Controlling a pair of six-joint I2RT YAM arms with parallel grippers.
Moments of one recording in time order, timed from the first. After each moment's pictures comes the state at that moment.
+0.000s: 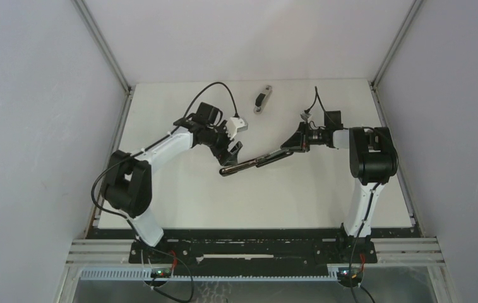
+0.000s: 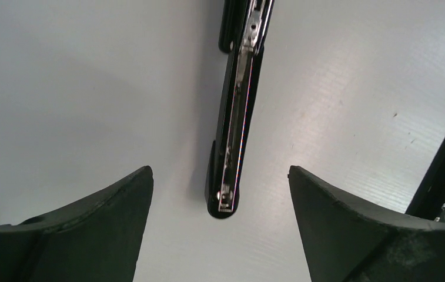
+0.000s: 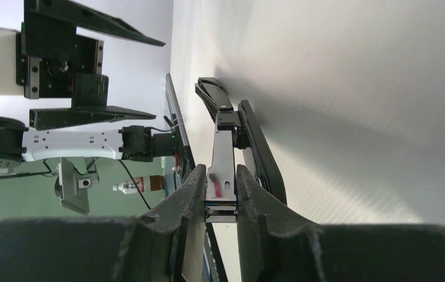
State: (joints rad) left arm -0.47 1.70 1.24 -0.56 0.50 0.45; right arm 0.02 2.05 1.09 0.06 -1.25 0.48
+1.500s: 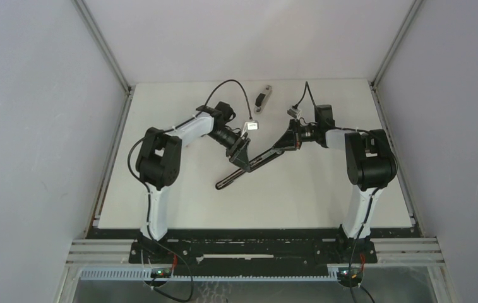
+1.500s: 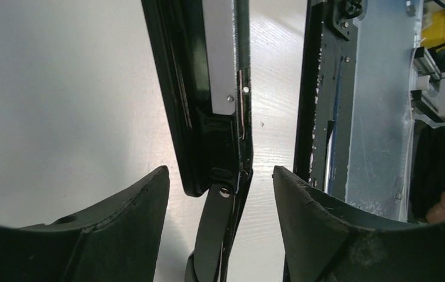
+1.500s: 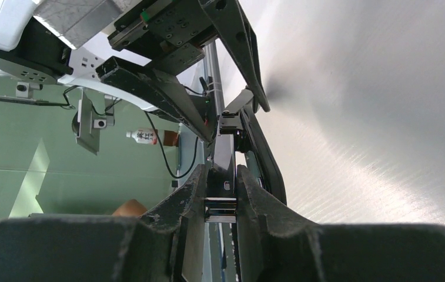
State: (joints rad) left arm -0.47 2.12 1.62 -0.96 1.02 0.56; right arm 0.12 1.97 1.09 0.14 -1.42 0.52
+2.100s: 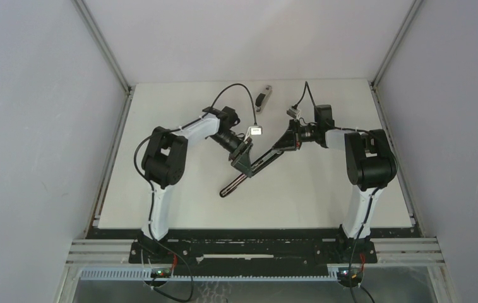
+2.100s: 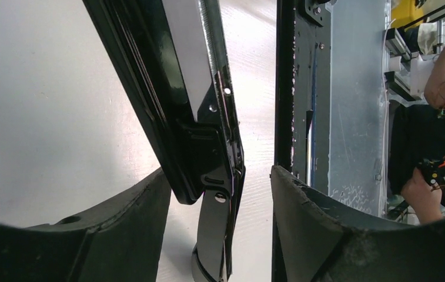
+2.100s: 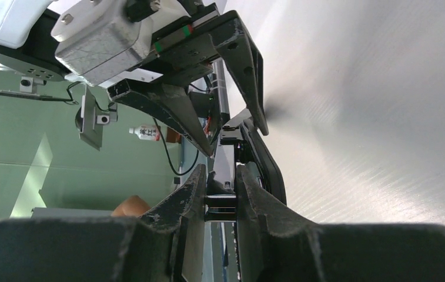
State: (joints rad) left arm -0.51 2.17 1.67 -1.09 1.09 0.67; right arm 0.12 1.97 1.09 0.14 -1.44 0.52
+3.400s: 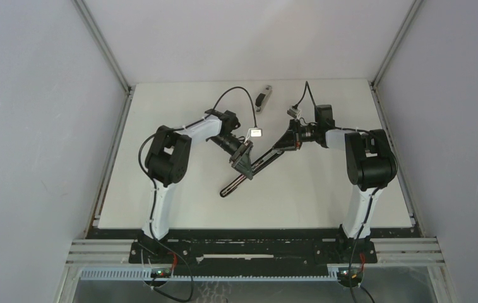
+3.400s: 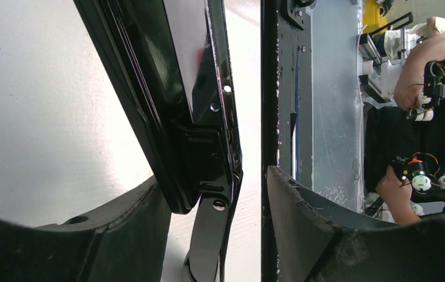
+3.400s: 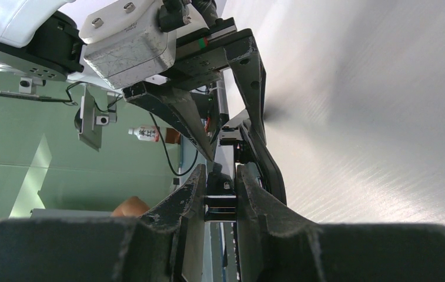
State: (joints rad) left arm -0.51 2.22 1.67 -1.12 1.16 0.68; right arm 0.12 1.97 1.09 0.14 -1.44 0.52
